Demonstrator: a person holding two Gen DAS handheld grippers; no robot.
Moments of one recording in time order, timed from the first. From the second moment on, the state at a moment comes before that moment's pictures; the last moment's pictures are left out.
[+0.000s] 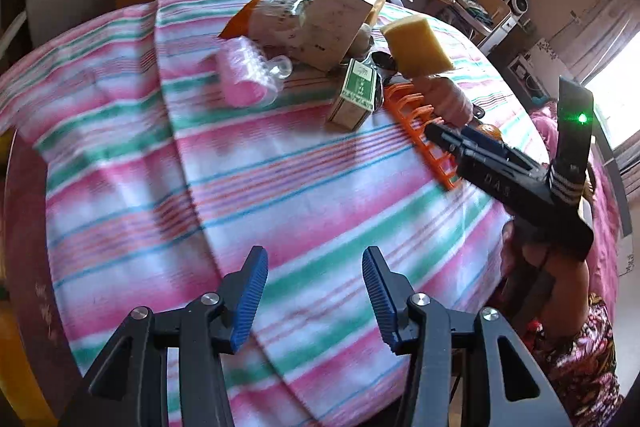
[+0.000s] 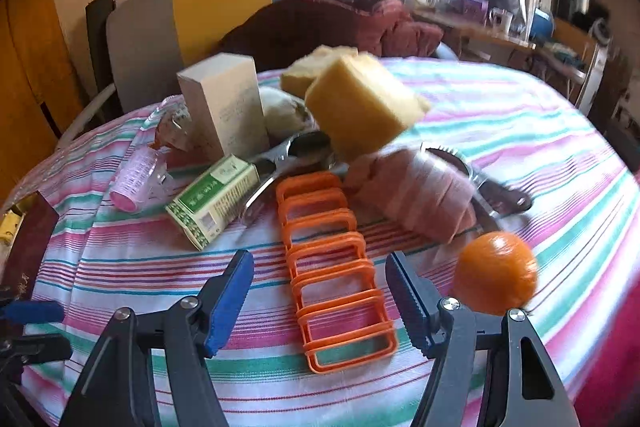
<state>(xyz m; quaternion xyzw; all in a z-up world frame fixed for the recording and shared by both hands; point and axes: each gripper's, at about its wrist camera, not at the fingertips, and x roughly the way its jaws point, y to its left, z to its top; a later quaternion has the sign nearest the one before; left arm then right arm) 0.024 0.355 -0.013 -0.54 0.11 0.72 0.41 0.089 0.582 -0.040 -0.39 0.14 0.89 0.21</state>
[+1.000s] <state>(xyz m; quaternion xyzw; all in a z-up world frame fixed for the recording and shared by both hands) -0.006 0.476 -0.047 -0.46 0.23 0.75 0.43 0.103 0.566 -0.066 -0.36 0.12 0.89 0.24</state>
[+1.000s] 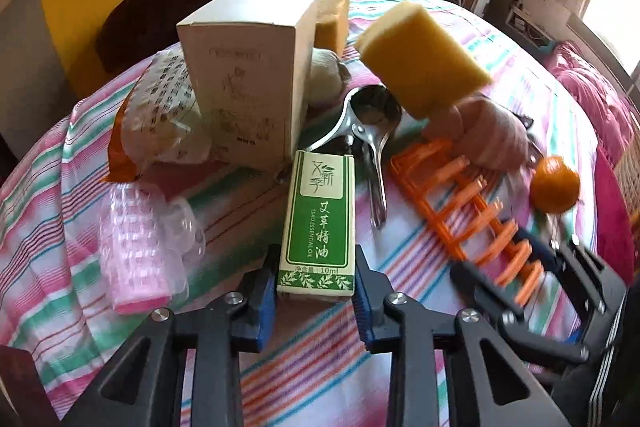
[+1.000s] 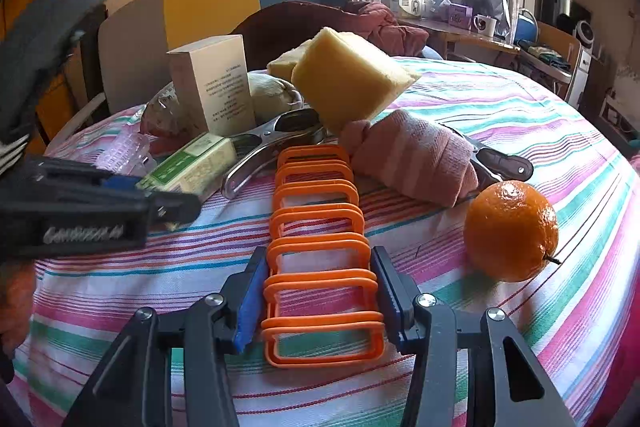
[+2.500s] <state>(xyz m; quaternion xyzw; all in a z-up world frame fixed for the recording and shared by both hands) 0.024 0.214 0.024 -0.45 0.06 0.80 0.39 0.070 0.370 0.031 -0.35 0.18 0.91 0.08</state>
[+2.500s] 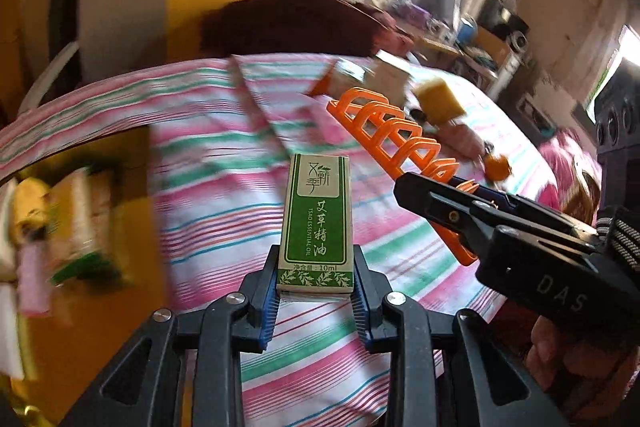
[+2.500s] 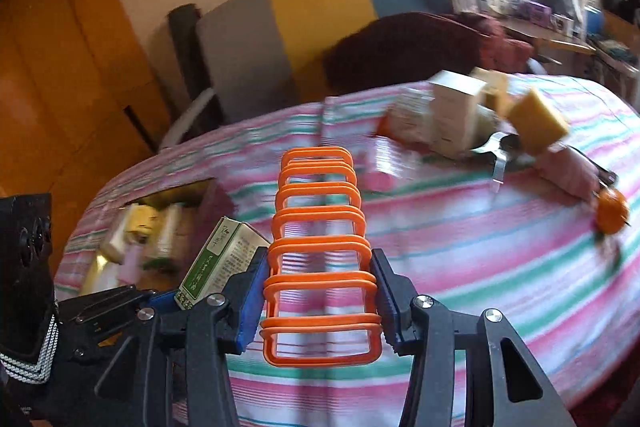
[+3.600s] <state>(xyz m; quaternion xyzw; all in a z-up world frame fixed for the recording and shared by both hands) -0.054 0.063 -0.032 -0.54 -0.02 0.80 0.24 -0.049 0.246 0.022 -0.39 0.15 0.91 0.03</state>
